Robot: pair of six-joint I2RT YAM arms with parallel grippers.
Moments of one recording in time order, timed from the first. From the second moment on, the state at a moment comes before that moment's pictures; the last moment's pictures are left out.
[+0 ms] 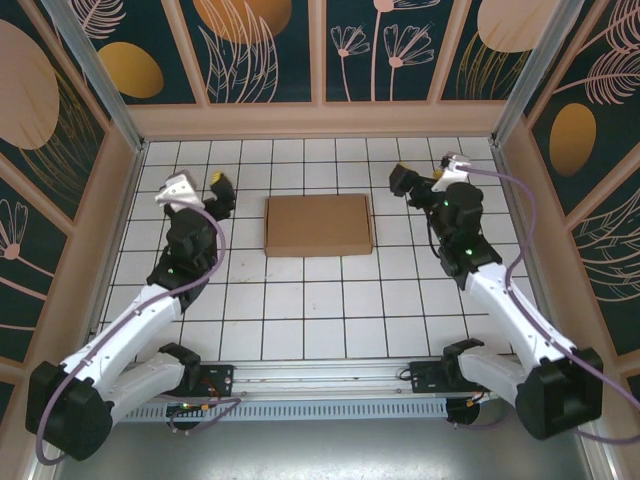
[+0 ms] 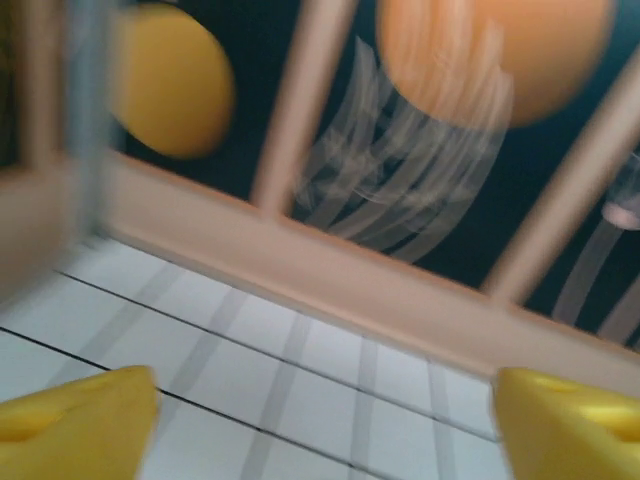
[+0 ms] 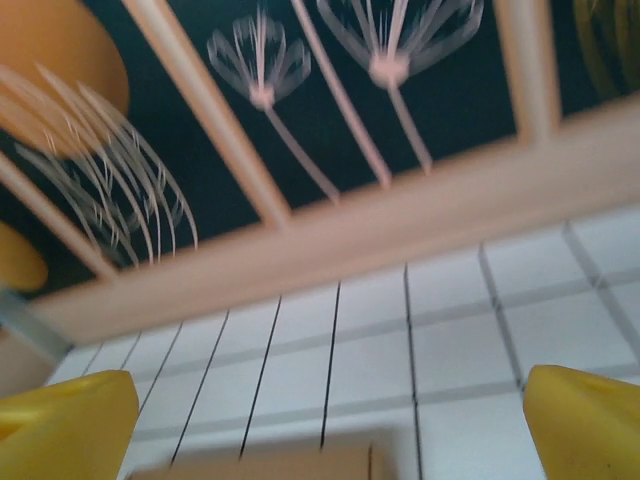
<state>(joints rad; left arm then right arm) -0.45 0.99 0.61 0.34 -0.69 -0.36 0.32 1.02 0.74 0.22 0.12 0.39</state>
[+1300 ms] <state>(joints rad) -0.04 1.53 0.22 1.15 -0.28 -0.11 -0.02 1.57 0.20 1.28 0.02 0.13</state>
